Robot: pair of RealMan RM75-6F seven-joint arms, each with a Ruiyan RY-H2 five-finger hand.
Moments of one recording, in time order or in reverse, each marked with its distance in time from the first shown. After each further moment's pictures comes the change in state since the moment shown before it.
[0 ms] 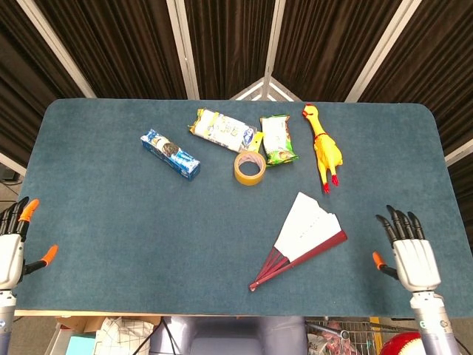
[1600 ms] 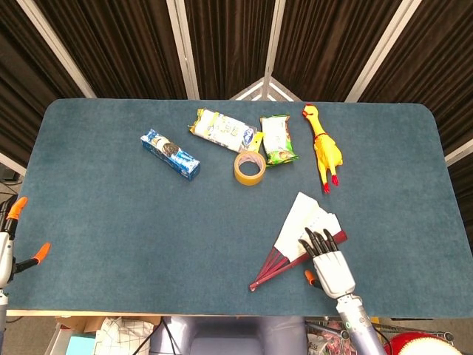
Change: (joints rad) left arm 0.007 0.021 -0.019 0.001 -0.035 -0.003 -0.055; right arm 0.079 -0.412 -0.065 0.234 -0.074 -0.122 -0.158
